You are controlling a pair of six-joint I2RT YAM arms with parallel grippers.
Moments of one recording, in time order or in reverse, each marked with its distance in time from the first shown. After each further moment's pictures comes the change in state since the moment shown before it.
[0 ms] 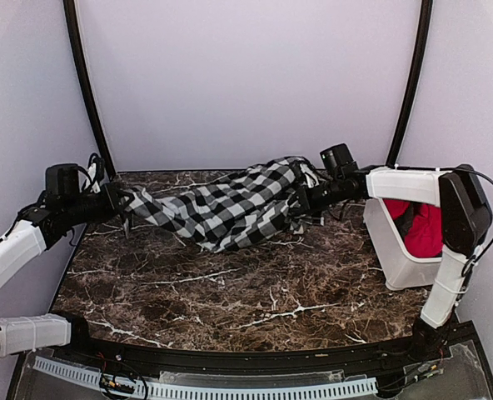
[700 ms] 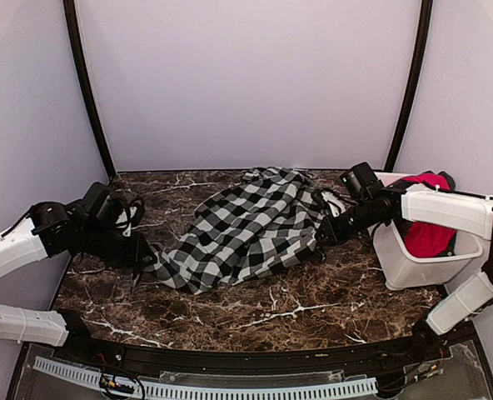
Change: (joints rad) left arm -0.534 -0.041 0.047 -0.631 -0.293 -0.114; right arm 0.075 -0.352 -0.321 -0.305 0.182 -0.019
